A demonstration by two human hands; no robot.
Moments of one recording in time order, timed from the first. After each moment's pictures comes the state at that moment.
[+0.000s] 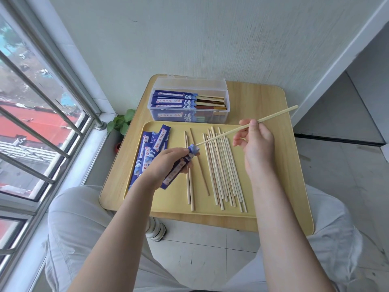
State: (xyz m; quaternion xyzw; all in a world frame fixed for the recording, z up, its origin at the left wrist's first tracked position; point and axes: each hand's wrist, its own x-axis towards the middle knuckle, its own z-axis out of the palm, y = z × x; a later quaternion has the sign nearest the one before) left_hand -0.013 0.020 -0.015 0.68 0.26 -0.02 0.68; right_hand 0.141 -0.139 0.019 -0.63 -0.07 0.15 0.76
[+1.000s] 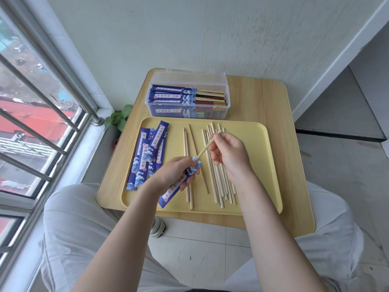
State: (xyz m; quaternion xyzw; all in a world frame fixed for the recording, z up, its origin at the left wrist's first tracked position) left_hand -0.008 -0.002 -0.026 0.68 0.26 -0.11 0.68; right_hand 0.120 -0.122 -0.017 -0.66 -0.11 0.31 0.67
